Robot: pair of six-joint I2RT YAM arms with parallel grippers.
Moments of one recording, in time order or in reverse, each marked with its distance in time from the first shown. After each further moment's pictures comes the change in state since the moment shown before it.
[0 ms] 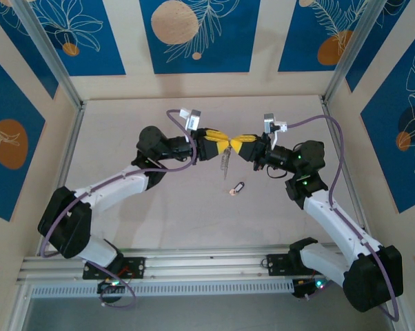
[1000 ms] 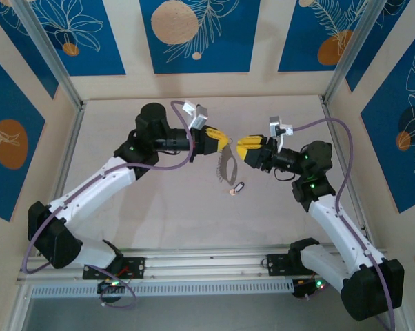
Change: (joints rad) left arm -0.007 -0.095 0.288 -0.811 0.010 0.562; right arm -0.074 -0.062 0.001 -0.125 -0.089 -0.071
